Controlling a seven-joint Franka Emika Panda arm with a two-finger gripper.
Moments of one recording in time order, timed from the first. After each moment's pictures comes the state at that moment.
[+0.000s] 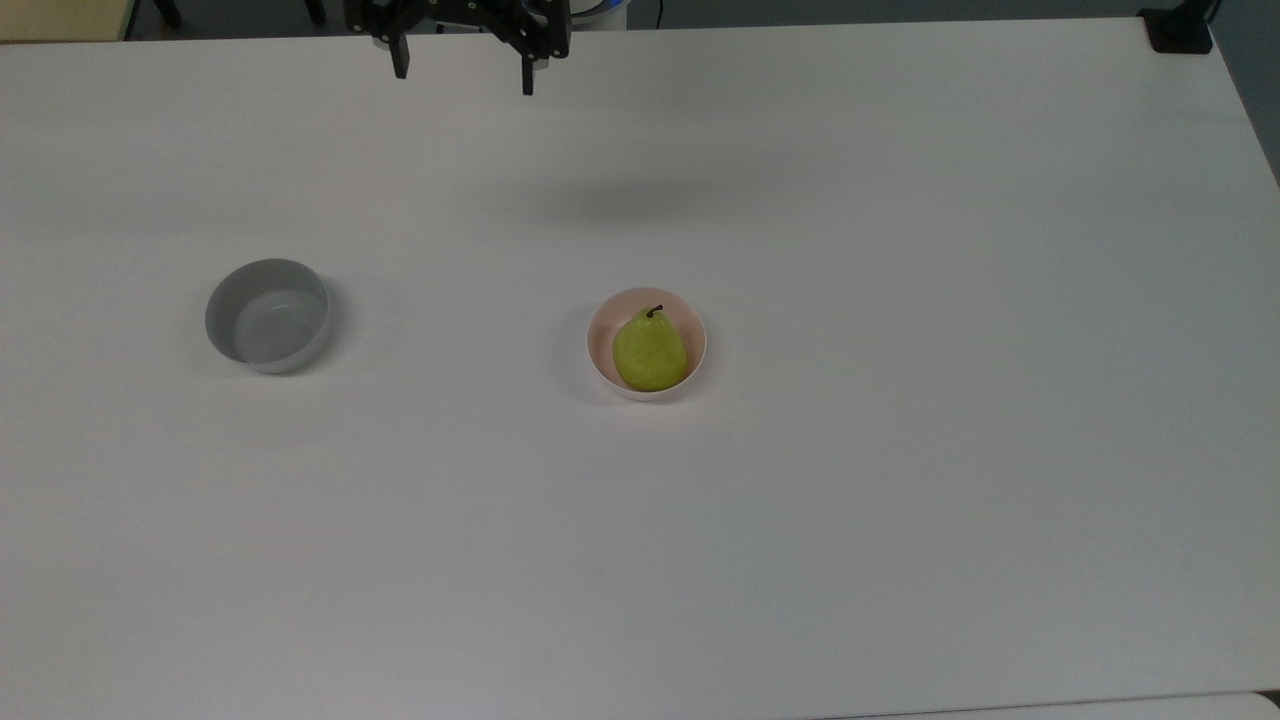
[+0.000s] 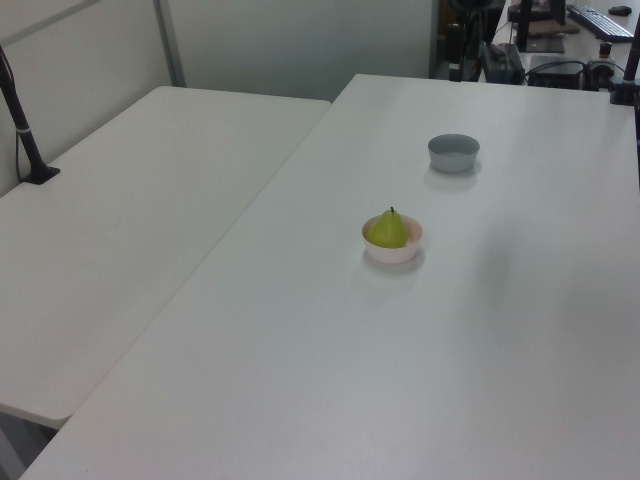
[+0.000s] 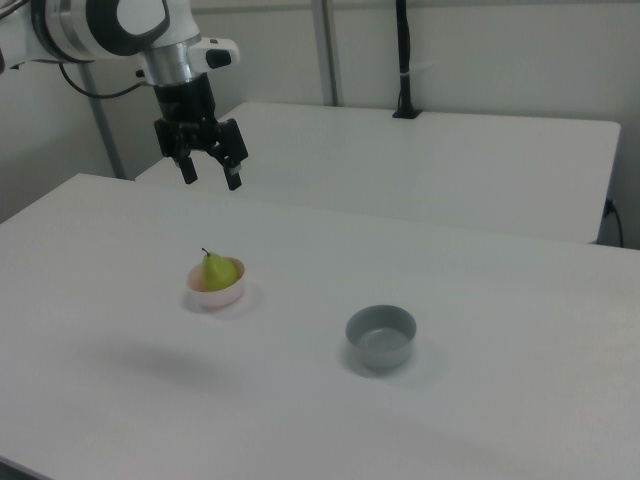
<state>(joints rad) 0.02 0.09 0.00 -1.51 -0.09 1.60 0.06</state>
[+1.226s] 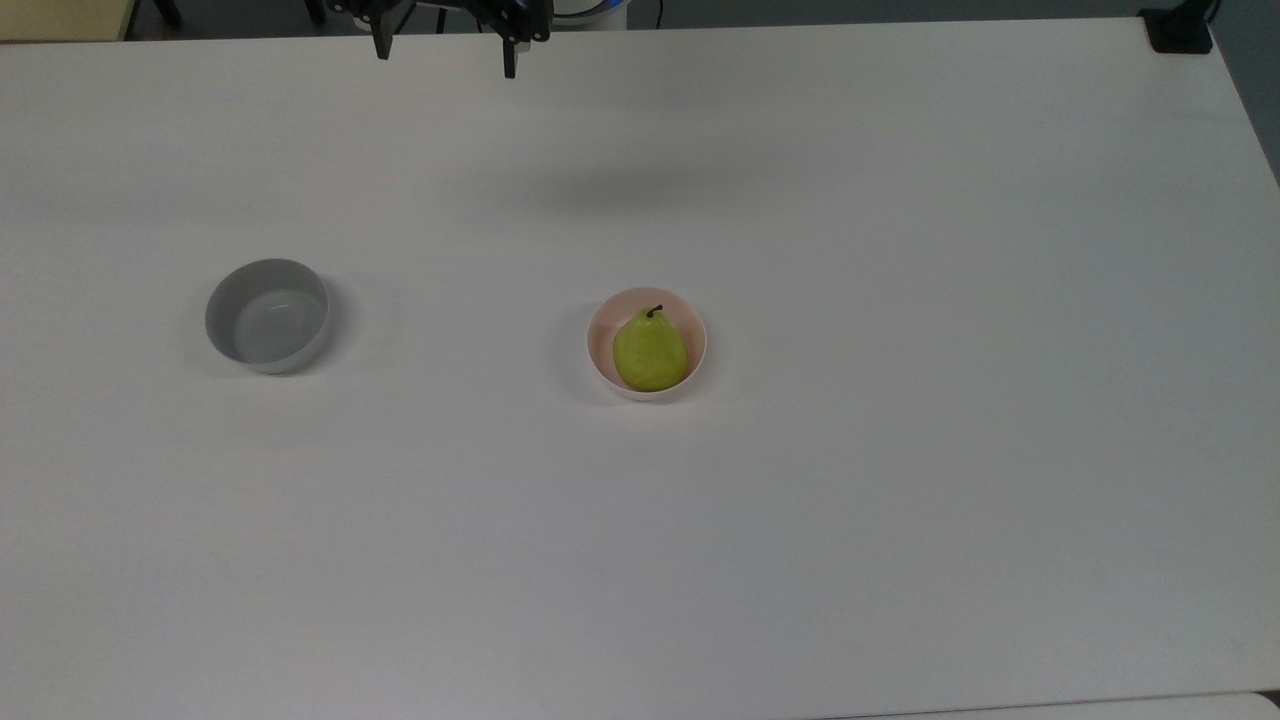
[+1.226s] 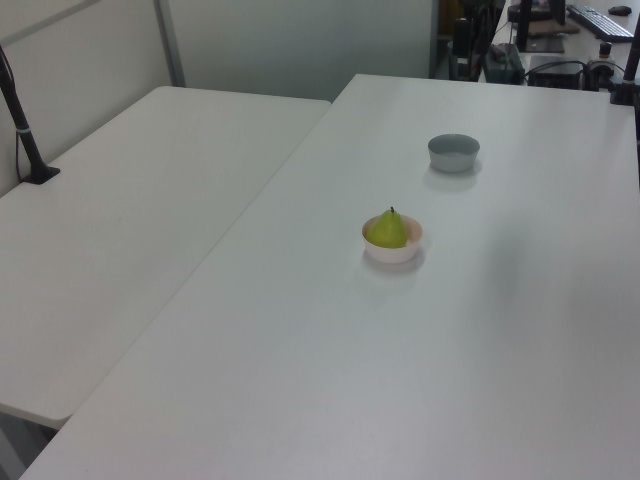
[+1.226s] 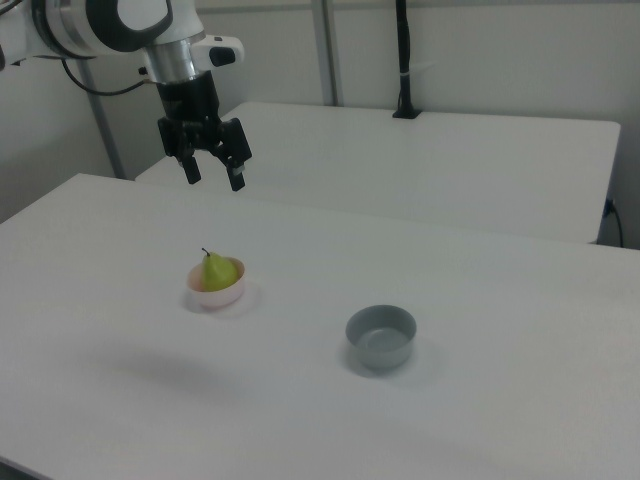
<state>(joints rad) 0.01 0.08 -0.02 -1.51 -0.09 1.58 0.06</state>
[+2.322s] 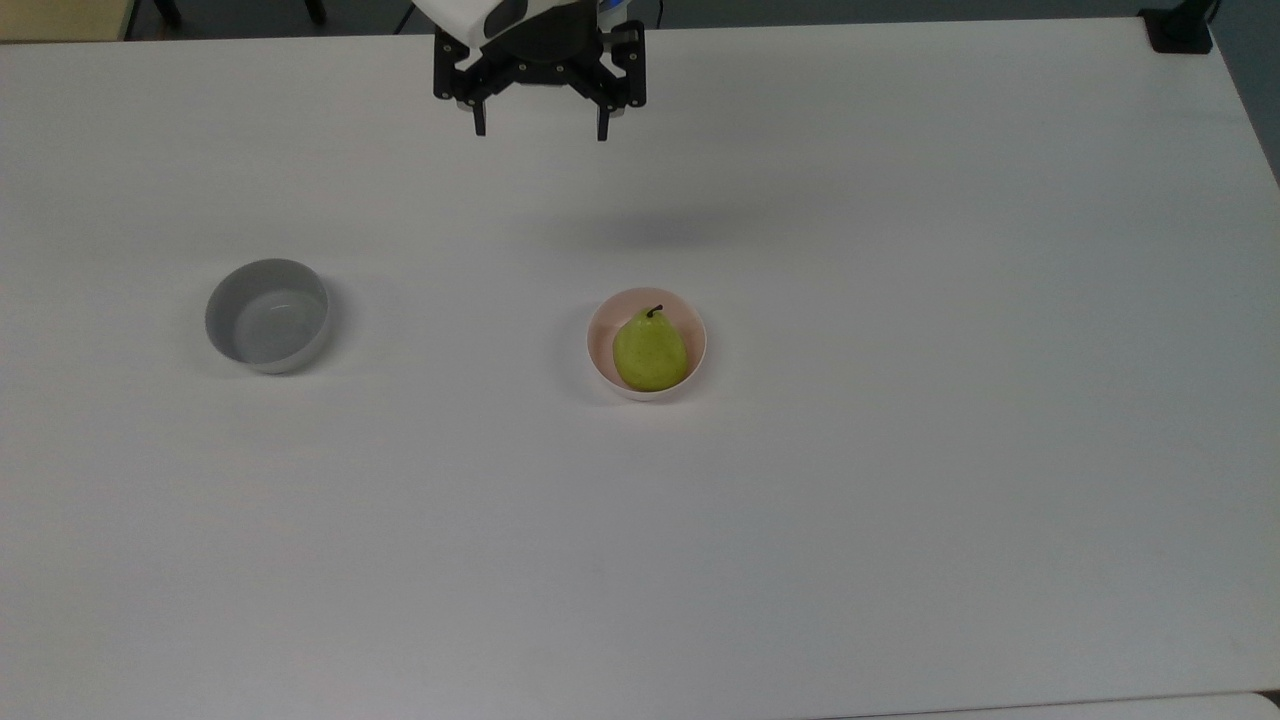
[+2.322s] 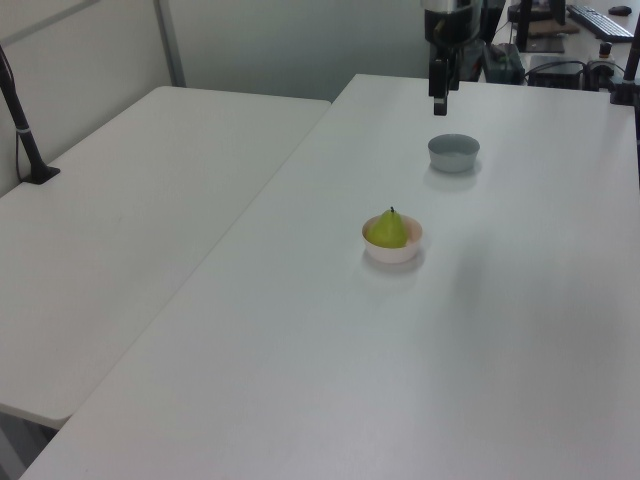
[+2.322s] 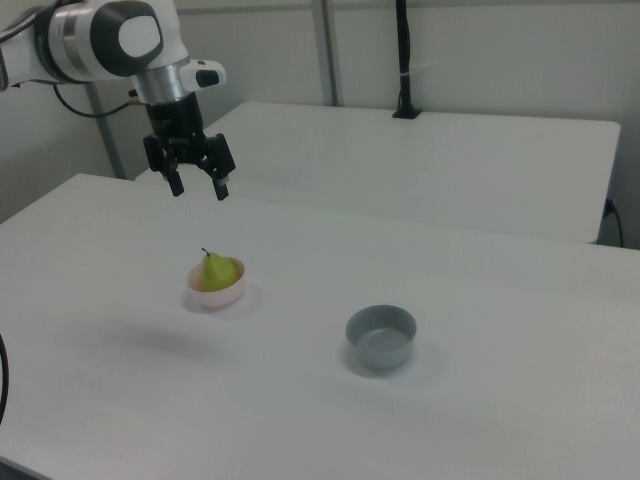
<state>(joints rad) 0.11 0.16 -0.01 -1.51 -0.09 1.65 0.05</state>
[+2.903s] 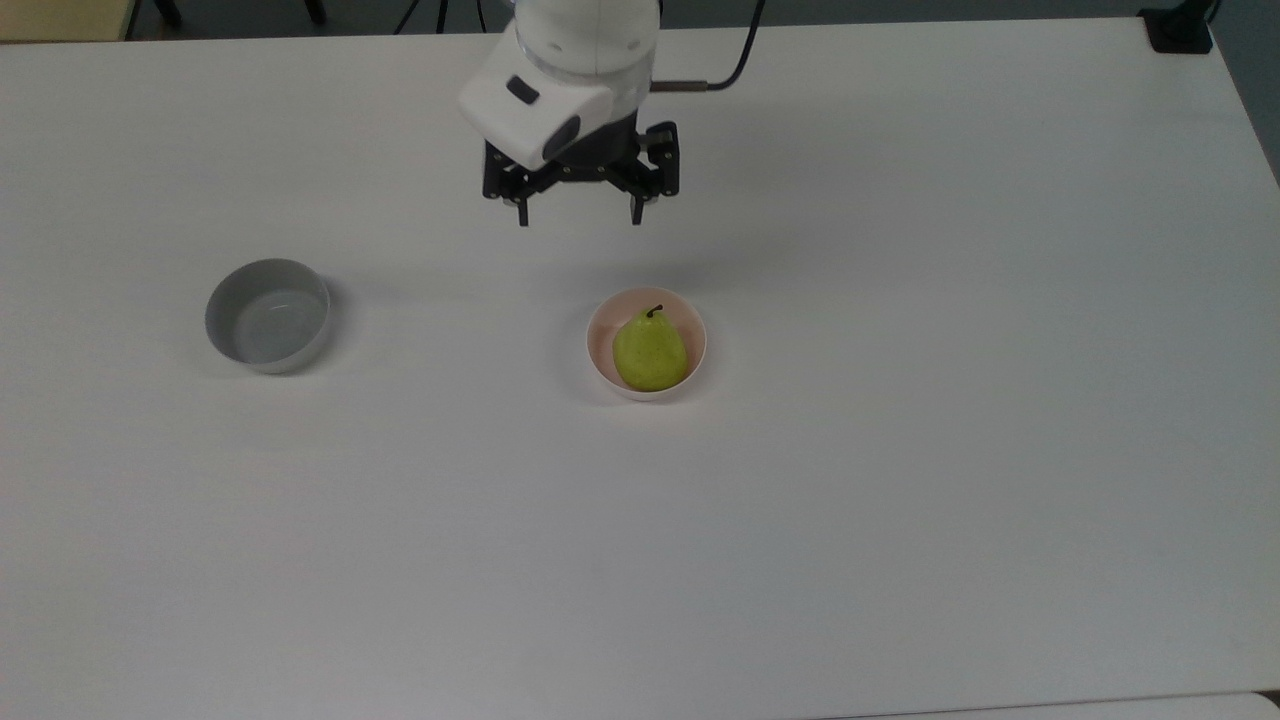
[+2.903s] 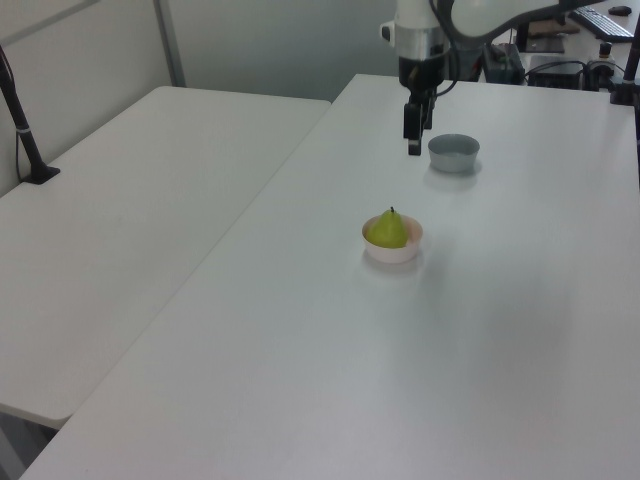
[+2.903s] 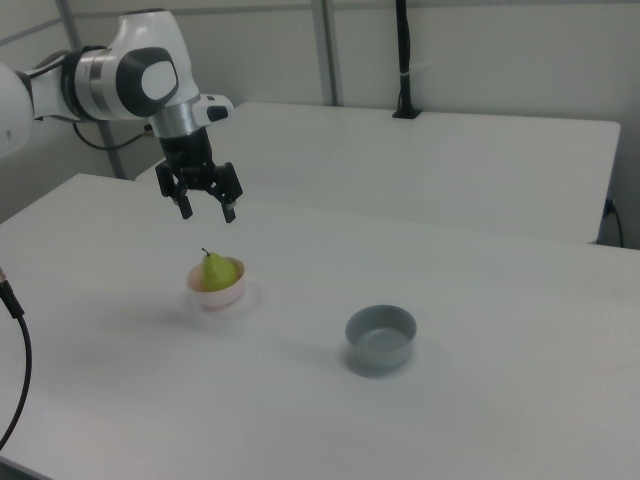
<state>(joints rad) 0.15 0.27 -0.01 -1.54 -0.08 1.80 0.05</state>
